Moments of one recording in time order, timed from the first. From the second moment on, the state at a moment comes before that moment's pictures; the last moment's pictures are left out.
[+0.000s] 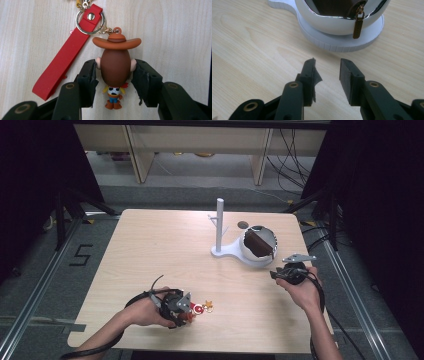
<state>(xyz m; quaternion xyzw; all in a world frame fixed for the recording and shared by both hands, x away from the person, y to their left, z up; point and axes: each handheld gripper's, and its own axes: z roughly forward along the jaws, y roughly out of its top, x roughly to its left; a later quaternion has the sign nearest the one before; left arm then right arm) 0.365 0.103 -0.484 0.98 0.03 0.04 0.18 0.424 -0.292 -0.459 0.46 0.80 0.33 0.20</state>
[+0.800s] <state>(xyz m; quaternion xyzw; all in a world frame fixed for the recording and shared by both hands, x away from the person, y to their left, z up) 0.371 0.092 -0.484 0.99 0.04 0.01 0.15 0.422 -0.292 -0.461 0.48 0.80 0.32 0.19</state>
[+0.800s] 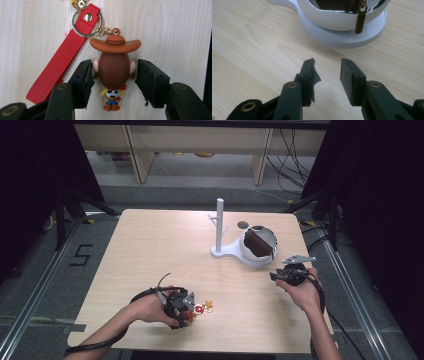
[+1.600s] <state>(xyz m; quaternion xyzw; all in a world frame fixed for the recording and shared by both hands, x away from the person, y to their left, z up) 0.364 0.118 -0.473 0.92 0.16 0.03 0.36 0.411 -0.296 -0.481 0.48 0.78 0.36 0.20</state>
